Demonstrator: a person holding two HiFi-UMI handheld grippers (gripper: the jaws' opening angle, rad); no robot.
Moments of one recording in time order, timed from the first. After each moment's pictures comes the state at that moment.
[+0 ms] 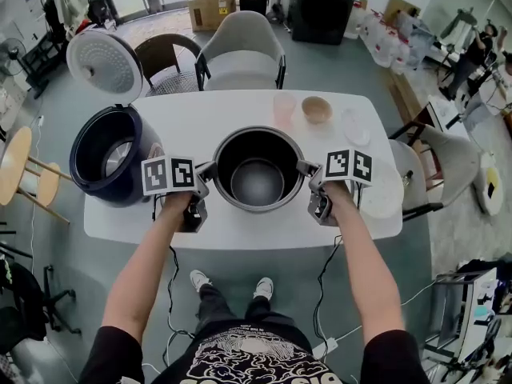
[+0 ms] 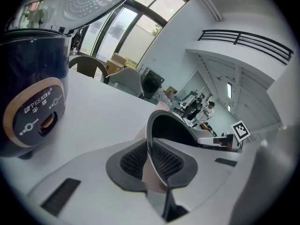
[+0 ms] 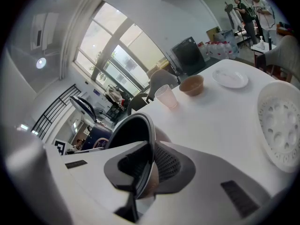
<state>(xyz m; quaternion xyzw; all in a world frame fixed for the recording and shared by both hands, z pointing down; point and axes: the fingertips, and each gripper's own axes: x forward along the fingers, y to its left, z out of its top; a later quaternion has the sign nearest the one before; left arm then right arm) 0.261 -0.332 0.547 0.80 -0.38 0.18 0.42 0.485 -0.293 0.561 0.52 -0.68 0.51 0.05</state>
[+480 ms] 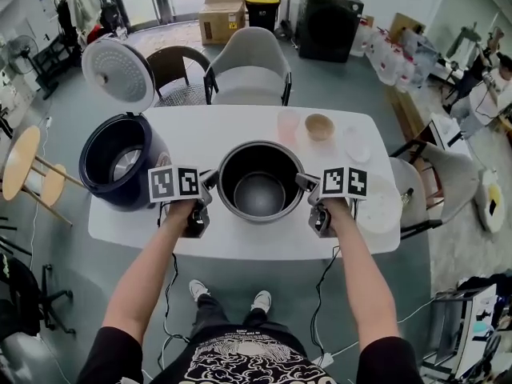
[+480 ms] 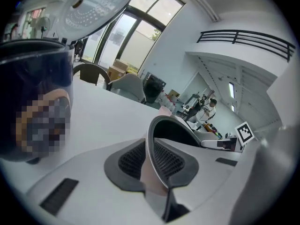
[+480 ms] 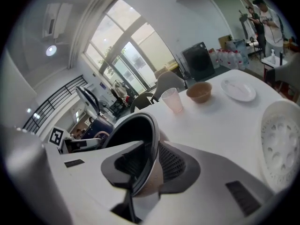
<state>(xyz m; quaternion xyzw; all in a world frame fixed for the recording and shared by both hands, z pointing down) 0.259 -0.333 0.535 0.81 -0.41 0.18 0.39 0.487 -0.291 0.554 0.52 -0.71 0.47 0.09</state>
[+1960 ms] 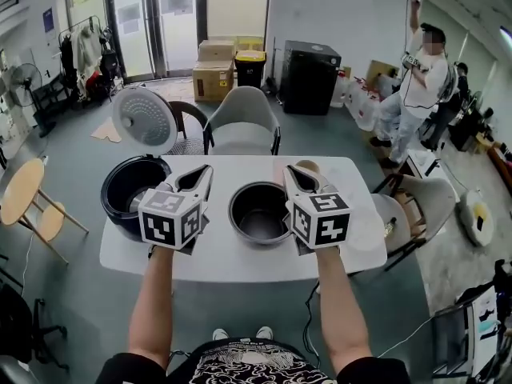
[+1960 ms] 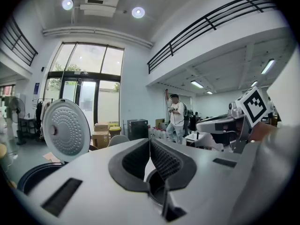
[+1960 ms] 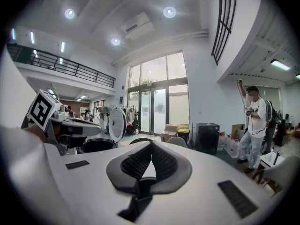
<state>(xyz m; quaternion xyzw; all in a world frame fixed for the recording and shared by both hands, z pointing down) 0.189 -0.221 0.261 0.91 -0.40 0.09 0.02 0.347 -0.190 0.264 0.62 -0.78 0.05 0.06</state>
